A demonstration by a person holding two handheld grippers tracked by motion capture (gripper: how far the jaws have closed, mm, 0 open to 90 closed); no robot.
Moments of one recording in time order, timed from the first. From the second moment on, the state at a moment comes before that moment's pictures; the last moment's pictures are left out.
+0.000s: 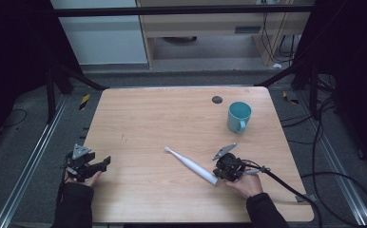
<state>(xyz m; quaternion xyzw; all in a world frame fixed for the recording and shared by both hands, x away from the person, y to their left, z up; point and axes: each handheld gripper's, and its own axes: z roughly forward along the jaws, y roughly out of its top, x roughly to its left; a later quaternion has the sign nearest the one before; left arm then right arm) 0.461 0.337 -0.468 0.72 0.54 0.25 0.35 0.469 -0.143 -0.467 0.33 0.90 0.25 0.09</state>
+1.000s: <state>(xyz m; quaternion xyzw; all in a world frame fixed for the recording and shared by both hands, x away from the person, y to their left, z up) 0.464 0.336 -0.470 0.72 0.54 0.25 0.35 0.488 -0.115 -0.406 0.34 0.90 0.25 0.09</state>
